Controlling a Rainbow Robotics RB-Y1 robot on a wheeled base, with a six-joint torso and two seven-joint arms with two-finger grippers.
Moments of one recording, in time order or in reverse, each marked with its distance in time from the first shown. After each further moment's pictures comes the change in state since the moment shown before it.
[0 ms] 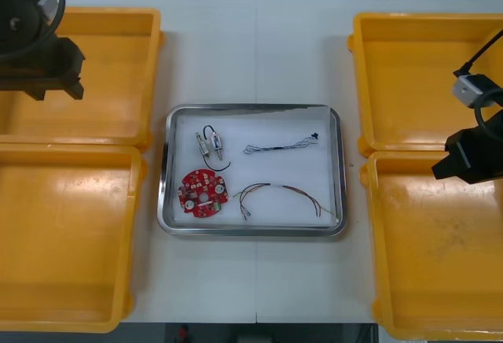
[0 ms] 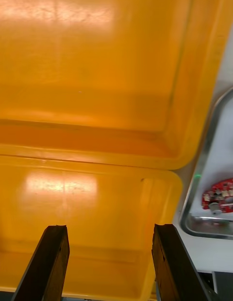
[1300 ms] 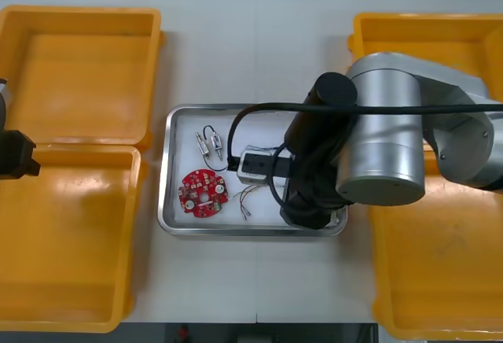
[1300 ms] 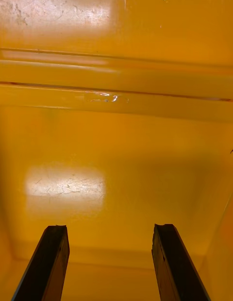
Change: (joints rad) right arm -0.576 0.141 1.013 0.040 0.170 -0.355 0.355; left arm 0.676 0.190 0.282 -0.233 -0.058 -0.336 -0.123
